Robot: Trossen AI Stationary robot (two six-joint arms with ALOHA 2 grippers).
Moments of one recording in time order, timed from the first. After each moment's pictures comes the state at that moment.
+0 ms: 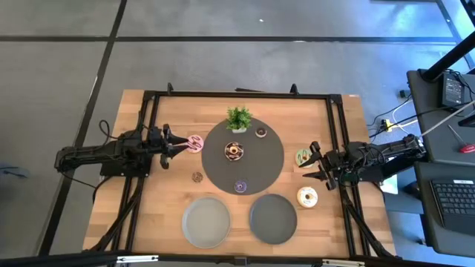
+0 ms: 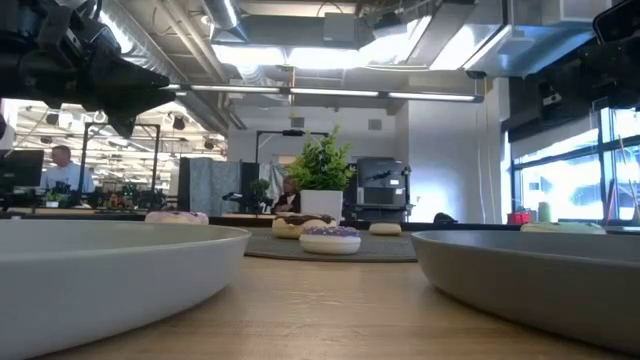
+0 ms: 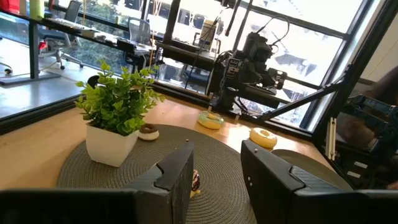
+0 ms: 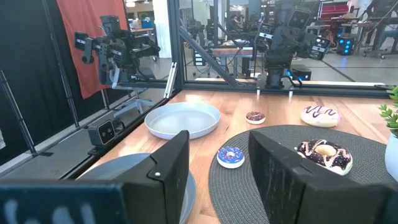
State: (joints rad) left arm 0.14 0.01 0.01 0.02 -0.03 -0.29; right arm 0.24 0.03 0.01 0.02 -0.05 0.04
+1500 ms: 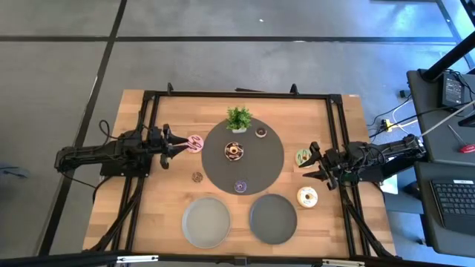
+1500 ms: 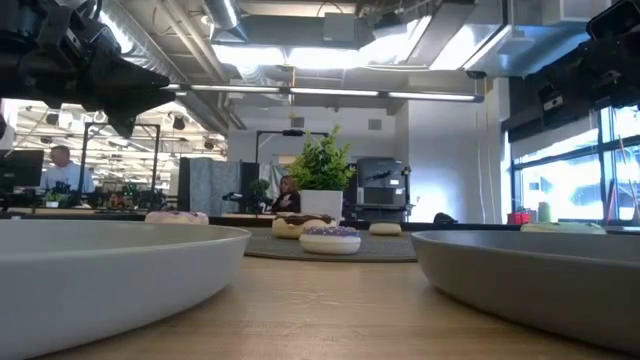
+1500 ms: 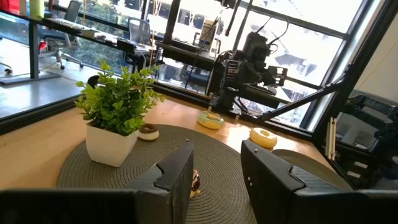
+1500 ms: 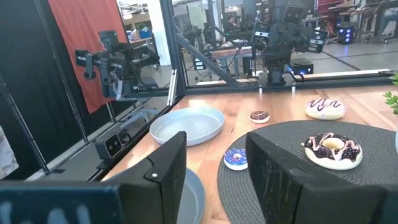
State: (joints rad) left arm 0.14 0.01 0.01 0.02 -0.03 -0.29; right arm 0.24 0.03 0.01 0.04 -0.05 0.15
